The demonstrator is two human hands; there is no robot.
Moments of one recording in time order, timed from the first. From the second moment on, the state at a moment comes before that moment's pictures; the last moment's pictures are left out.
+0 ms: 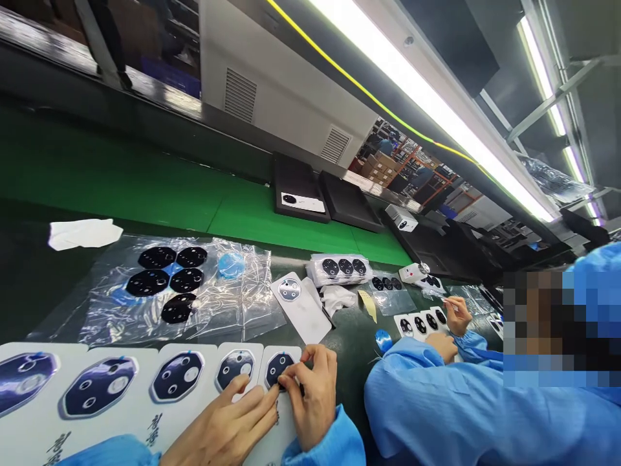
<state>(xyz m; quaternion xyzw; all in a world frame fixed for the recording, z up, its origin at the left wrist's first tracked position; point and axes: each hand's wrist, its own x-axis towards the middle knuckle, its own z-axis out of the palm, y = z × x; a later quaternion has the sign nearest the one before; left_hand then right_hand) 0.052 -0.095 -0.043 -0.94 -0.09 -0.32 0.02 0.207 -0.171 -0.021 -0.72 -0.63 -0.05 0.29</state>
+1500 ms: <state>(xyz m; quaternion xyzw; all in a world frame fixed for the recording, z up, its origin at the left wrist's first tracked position) 0.057 -0.094 -0.029 -0.92 -0.09 -0.37 0.00 0.201 -0.167 -0.020 -0.70 -0.63 -0.13 0.32</state>
